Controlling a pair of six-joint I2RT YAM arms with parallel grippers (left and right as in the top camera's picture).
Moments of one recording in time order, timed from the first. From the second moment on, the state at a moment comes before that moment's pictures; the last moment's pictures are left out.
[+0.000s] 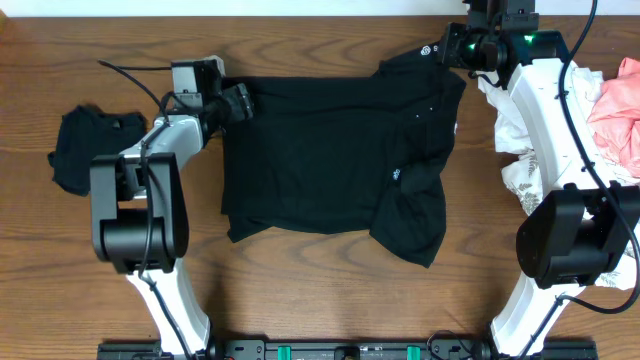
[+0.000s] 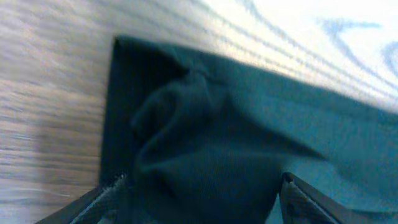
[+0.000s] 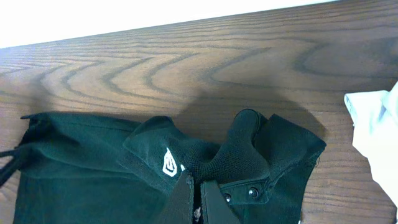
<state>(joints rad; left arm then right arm) 0.03 2.09 1.29 -0.07 0.31 -0.30 0.07 1.99 1.85 -0.71 -0.24 0.24</state>
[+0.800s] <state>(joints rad) 0.03 2.10 1.29 -0.03 0.41 -0.30 0.07 1.99 1.85 -0.72 -0.24 0.24</state>
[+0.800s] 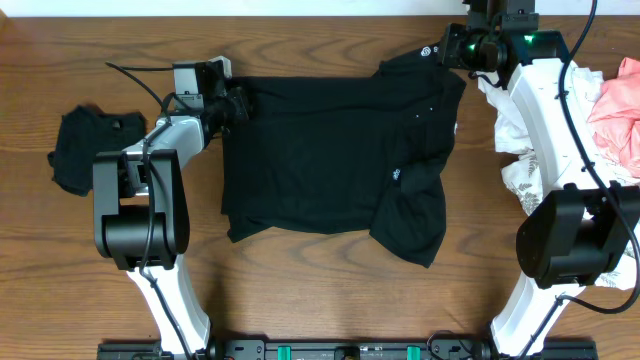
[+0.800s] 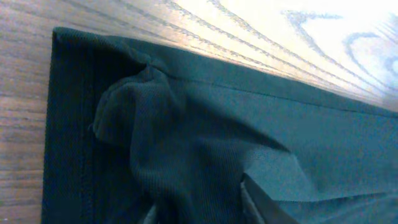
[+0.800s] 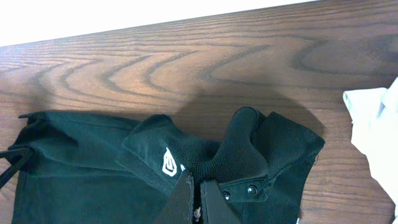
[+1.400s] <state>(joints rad) 0.08 1.89 1.29 -0.26 0.38 -0.30 0.07 1.99 1.85 -0.74 -0.24 0.24</state>
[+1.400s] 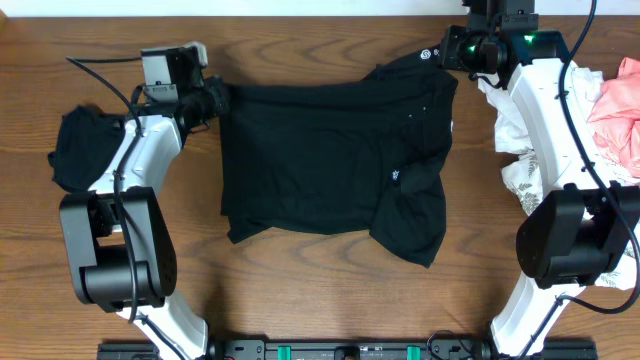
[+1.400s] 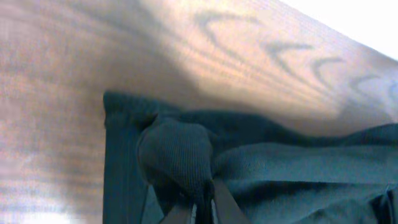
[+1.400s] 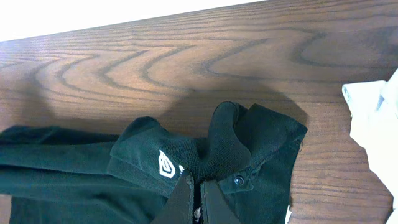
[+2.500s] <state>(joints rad) 0.08 1.89 1.28 -0.61 0.35 -0.28 0.05 1.99 1.85 -1.04 -0.10 0.20</state>
